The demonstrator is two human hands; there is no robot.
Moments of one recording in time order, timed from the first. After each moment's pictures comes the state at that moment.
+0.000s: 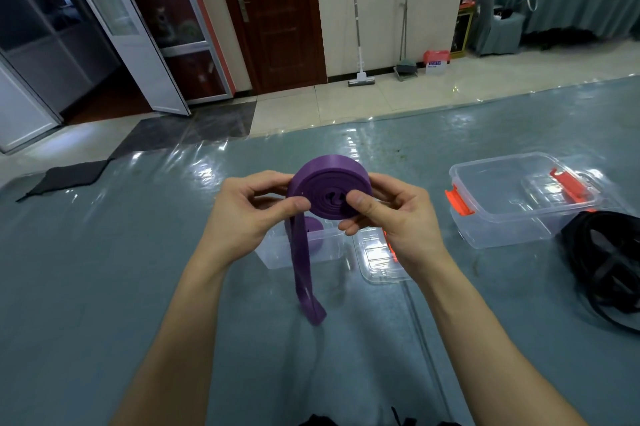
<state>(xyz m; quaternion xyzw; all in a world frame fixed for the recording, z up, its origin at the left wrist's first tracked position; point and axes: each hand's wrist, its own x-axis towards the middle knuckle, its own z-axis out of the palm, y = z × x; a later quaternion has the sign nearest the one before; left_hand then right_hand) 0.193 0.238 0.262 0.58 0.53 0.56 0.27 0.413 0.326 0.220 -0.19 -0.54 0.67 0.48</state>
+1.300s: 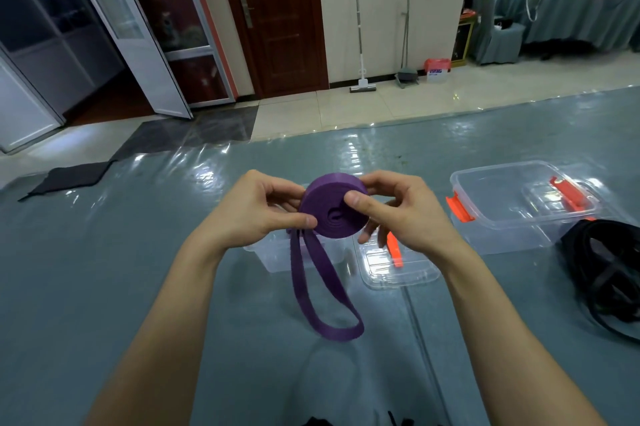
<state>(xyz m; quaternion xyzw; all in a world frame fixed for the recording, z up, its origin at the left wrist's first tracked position) 0.174 0.251 0.276 0.64 0.58 0.38 0.33 0.426 0.338 0.245 -0.26 -0.67 0.58 0.39</state>
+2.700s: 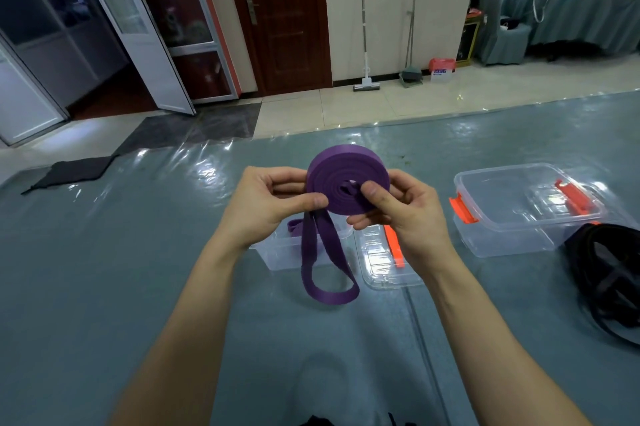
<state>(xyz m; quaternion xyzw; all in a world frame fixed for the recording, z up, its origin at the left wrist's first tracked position) 0.182 0.260 0.259 0.56 0.52 0.53 0.36 0.413 0.336 0.224 -0.22 -0.51 0.67 0.49</state>
